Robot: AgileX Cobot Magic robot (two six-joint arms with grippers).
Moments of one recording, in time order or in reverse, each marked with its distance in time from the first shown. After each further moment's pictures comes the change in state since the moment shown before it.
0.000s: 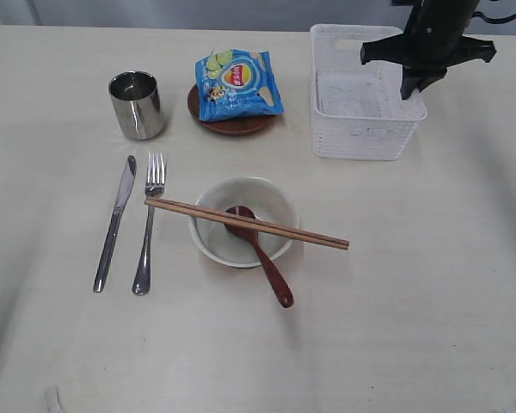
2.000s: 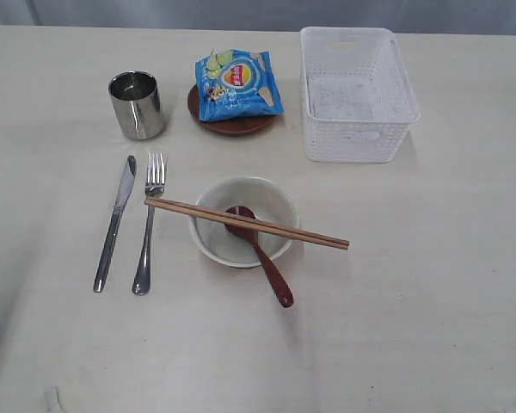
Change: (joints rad) left arm 0.000 0.000 0.000 0.000 0.000 0.000; right arm 0.037 -1.915 1.436 0.039 -1.607 -0.224
